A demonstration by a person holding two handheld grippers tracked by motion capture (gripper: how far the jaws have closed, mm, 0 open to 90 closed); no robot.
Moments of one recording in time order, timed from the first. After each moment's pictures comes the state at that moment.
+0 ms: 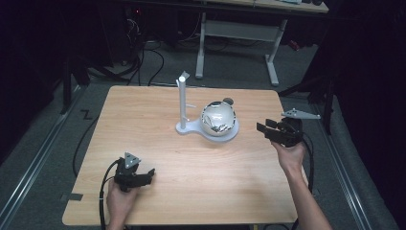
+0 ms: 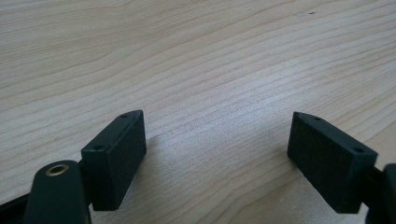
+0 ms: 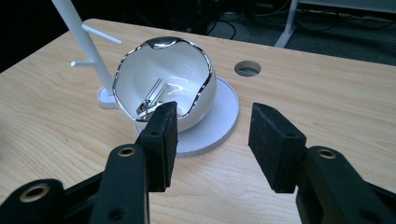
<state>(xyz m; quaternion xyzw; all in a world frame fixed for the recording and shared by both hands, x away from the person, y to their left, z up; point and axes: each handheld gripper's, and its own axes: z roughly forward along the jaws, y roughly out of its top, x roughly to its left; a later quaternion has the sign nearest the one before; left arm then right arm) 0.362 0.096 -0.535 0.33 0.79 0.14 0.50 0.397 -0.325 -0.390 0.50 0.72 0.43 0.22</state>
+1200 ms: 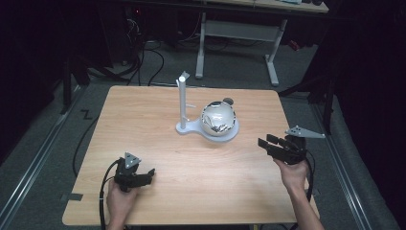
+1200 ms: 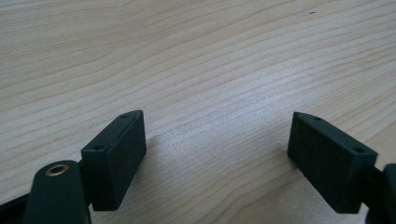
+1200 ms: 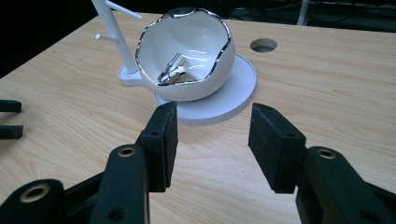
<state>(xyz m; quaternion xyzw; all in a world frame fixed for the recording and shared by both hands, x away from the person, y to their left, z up) 0.362 0.096 -0.535 0.32 0.79 0.14 0.50 0.356 -0.329 -0.415 0.50 0.72 0.45 0.20</state>
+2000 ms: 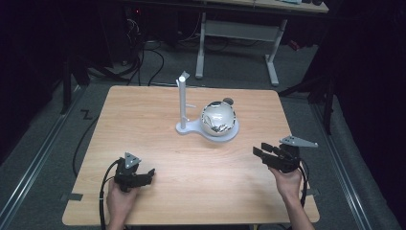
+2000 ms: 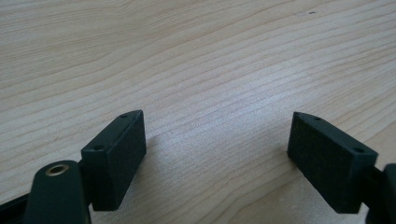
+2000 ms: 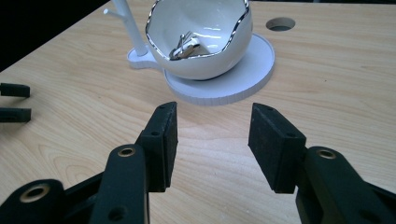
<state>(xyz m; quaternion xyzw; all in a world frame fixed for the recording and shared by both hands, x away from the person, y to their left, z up) 0.362 0.096 -0.535 0.32 0.79 0.14 0.50 0.346 -0.320 -0.443 0.50 0.72 0.45 0.17</state>
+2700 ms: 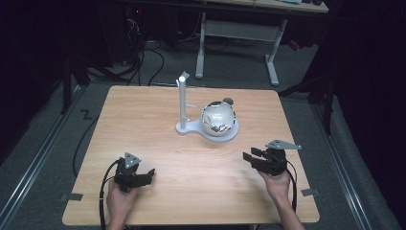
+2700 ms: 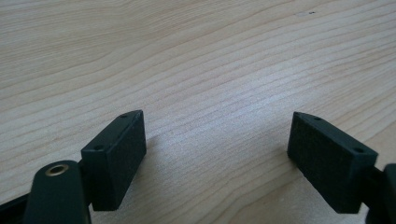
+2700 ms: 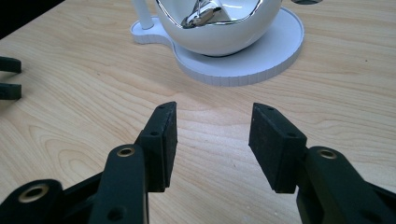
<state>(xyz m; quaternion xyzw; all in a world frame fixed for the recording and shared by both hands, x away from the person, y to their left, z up) 0.362 0.096 -0.535 0.32 0.79 0.14 0.50 0.354 -0.296 -0.470 0.49 0.74 0.43 0.16</state>
